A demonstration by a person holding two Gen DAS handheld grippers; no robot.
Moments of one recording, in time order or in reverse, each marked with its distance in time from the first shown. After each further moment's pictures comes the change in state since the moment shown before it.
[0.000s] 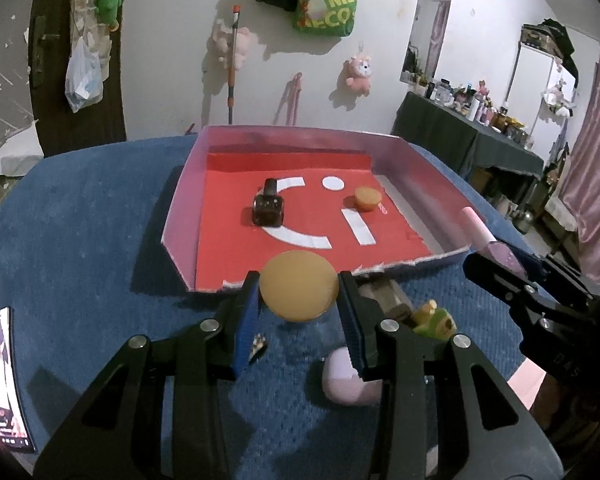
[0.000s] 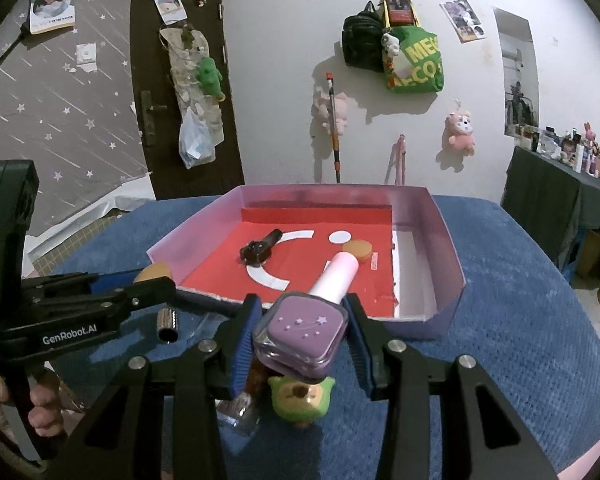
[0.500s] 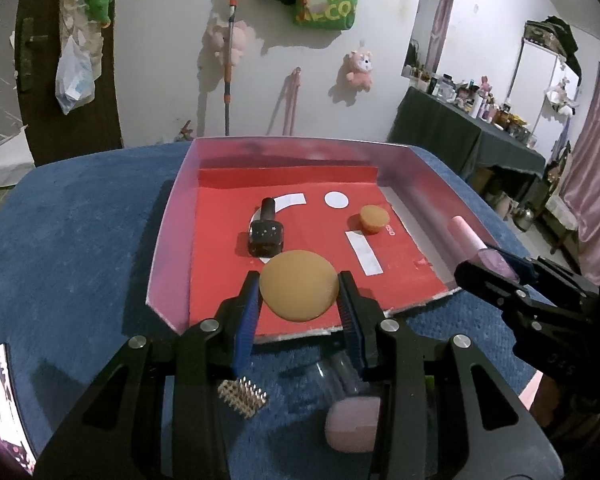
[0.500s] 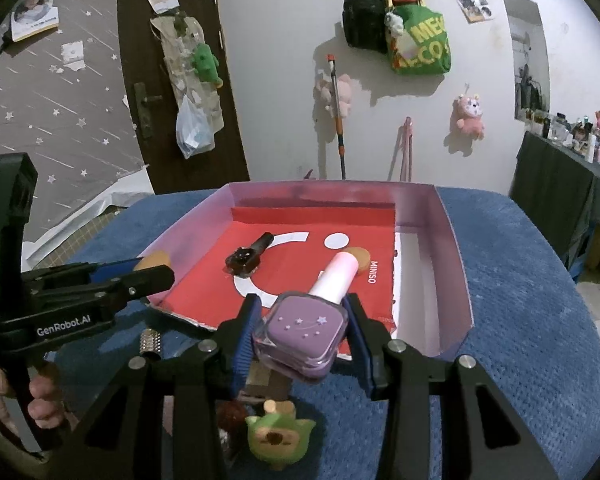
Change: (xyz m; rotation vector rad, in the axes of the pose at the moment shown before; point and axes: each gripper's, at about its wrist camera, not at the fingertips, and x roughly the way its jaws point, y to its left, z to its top) left arm 0.028 0.002 0.036 0.004 0.040 -0.004; right arm 0.035 -0.019 0.029 0.020 0.088 0.029
